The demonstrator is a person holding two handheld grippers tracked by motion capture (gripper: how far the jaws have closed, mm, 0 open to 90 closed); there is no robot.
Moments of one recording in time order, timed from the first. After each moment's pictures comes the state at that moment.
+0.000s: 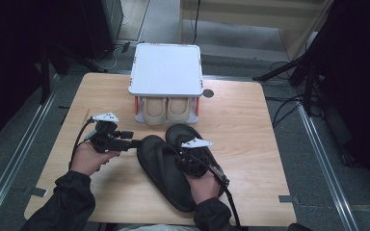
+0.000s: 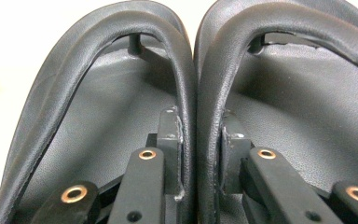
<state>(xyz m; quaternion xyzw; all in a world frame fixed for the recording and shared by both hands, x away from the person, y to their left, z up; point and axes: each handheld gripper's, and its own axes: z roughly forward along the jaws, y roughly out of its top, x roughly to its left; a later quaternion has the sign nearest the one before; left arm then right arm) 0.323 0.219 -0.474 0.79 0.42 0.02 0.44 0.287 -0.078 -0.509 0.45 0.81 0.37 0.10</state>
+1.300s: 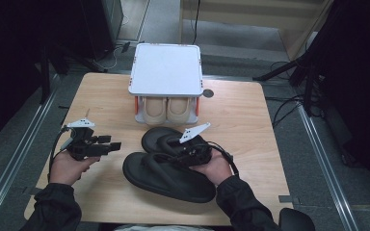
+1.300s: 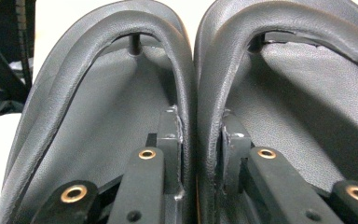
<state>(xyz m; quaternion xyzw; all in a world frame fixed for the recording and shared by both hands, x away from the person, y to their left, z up) 0.292 0.274 -0.479 0.76 0.50 0.06 0.42 0.326 -0.087 -0.486 0.19 0.90 0.39 -0.05</state>
